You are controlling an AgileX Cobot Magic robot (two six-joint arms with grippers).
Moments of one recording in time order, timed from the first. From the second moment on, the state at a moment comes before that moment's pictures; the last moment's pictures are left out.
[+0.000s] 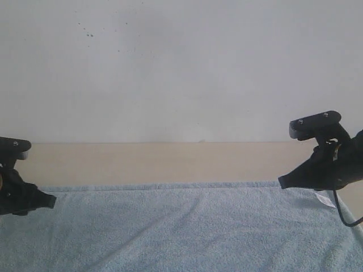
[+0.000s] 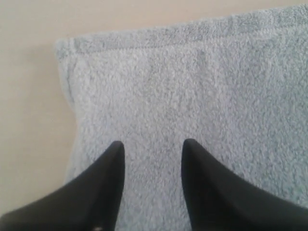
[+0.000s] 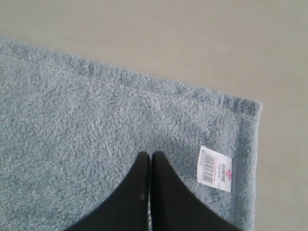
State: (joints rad) left arm -0.07 1.82 -0.90 0.79 0.14 -0.71; right arm 0.16 1.76 -0.98 -0.22 0.14 0.05
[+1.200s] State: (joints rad) left arm -0.08 1.97 -1.08 0.81 0.12 -0.71; right arm 0.16 1.73 -0.98 -0.22 0.16 0.05
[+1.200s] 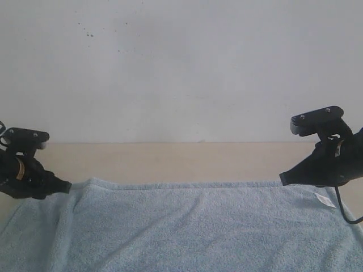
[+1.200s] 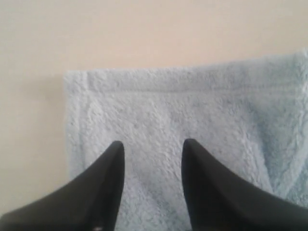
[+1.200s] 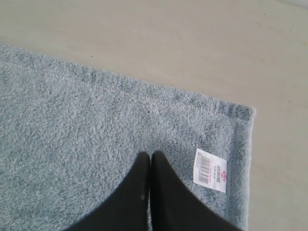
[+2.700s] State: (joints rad) left arm 0.10 2.17 -1.27 0.86 0.08 -0.70; right arm 0.16 1.73 -0.98 -0.22 0.19 0.05
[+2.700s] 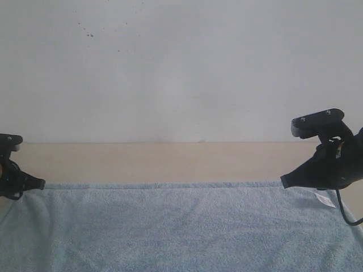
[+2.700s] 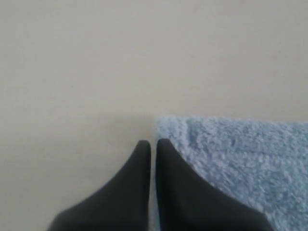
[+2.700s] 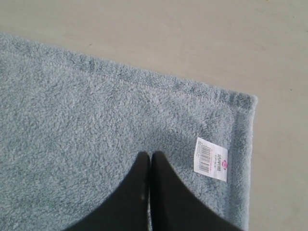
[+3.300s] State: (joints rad) left arm 0.11 1.86 -1.16 0.86 -0.01 -0.73; right arm 0.16 1.58 -0.91 -0.22 0.10 0.08
